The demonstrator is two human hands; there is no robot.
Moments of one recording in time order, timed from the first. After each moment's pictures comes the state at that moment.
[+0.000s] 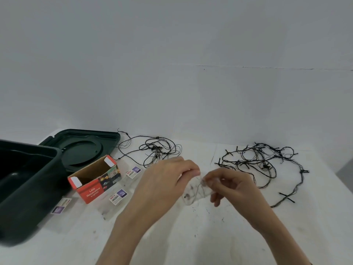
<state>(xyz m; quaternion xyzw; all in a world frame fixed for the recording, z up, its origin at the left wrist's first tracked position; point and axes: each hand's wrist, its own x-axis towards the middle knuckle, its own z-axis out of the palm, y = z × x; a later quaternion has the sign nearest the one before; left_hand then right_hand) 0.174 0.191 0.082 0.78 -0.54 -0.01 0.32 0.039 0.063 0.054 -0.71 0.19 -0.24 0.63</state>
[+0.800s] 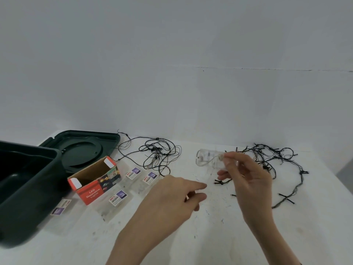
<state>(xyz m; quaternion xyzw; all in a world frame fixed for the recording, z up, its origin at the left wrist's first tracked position) 0.146 0.198 0.091 0.80 -0.50 -0.19 0.27 0.046 0.069 0.061 -0.65 0.26 -0.48 0.53</state>
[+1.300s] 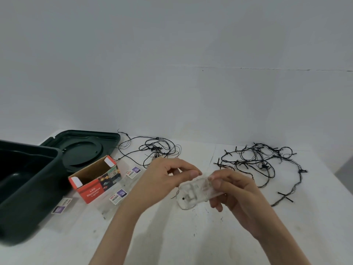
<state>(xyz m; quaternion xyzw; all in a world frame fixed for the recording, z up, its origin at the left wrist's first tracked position) 0.178 0.189 0.086 0.71 -0.46 -0.22 0.49 0.032 0.070 0.057 -0.53 0.12 -0.21 0.81</state>
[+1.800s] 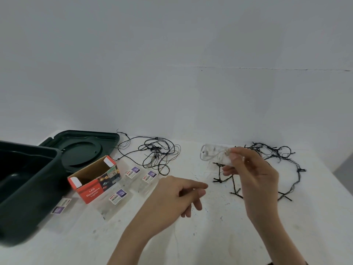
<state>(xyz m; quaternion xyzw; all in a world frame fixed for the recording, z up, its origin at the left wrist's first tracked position) 0.147 0.199 0.075 0.71 -0.41 -0.32 0.47 0.039 0.066 0.065 -0.62 0.25 -0.52 0.53</state>
